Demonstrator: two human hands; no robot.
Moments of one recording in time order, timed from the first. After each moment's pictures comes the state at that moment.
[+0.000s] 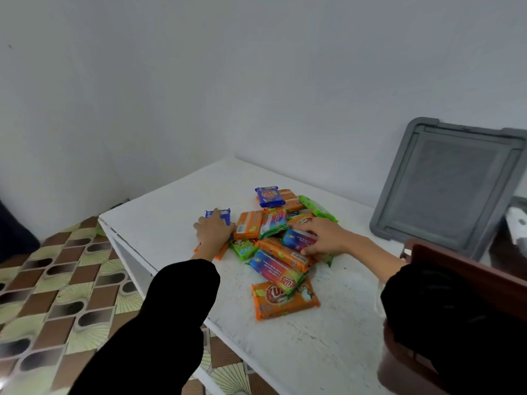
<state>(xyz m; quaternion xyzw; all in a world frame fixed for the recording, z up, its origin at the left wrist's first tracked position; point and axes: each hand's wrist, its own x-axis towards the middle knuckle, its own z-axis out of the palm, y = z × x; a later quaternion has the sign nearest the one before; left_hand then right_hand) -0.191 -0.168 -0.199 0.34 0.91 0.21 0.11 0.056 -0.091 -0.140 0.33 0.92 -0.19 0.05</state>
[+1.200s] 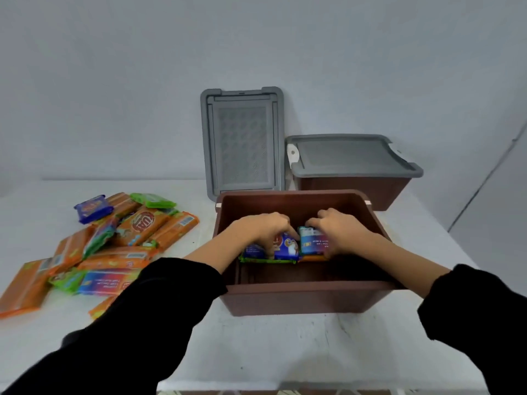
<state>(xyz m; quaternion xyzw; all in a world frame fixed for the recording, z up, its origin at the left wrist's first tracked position) 0.193 -0.142 -0.128 0.93 0.31 -0.18 0.06 0.357 -0.200 -0.123 0.61 0.78 -0.01 0.13</state>
